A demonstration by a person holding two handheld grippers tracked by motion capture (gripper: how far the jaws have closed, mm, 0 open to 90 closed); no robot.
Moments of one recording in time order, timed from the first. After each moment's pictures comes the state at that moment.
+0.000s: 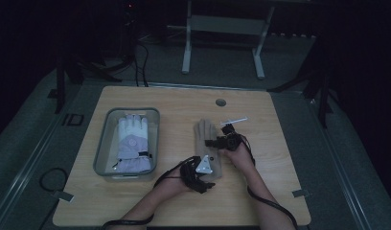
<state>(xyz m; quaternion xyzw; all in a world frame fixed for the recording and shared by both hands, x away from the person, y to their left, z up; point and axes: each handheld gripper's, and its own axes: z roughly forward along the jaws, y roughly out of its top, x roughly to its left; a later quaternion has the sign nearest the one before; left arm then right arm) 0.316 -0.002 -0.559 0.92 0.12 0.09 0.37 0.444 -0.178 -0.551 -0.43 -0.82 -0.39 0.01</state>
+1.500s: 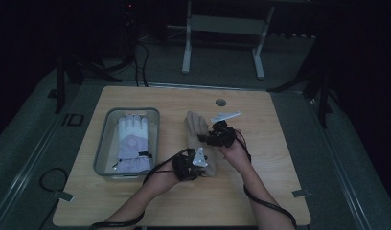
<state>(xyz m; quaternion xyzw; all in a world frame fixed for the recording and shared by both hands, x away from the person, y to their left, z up) 0.311 0.023 -0.502 0.93 0.14 0.10 0.31 0.416 -0.141 -0.491 -0.34 -0.85 -0.40 -0.06</state>
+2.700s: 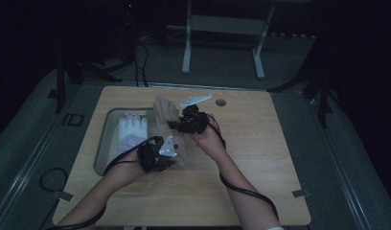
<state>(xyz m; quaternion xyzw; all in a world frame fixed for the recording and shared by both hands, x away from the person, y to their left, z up) 0.300 0.111 -0.441 0.94 0.16 0.14 0.26 0.416 -0.046 -0.432 -0.28 -0.85 -0.44 -0.06</state>
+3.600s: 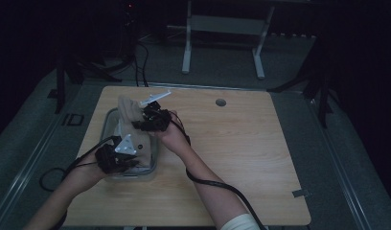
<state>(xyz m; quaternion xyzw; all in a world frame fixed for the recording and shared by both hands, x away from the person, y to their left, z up) 0.285 0.207 -0.443 0.93 0.23 0.14 0.24 0.421 0.060 -0.439 -0.25 -0.86 -0.45 -0.02</state>
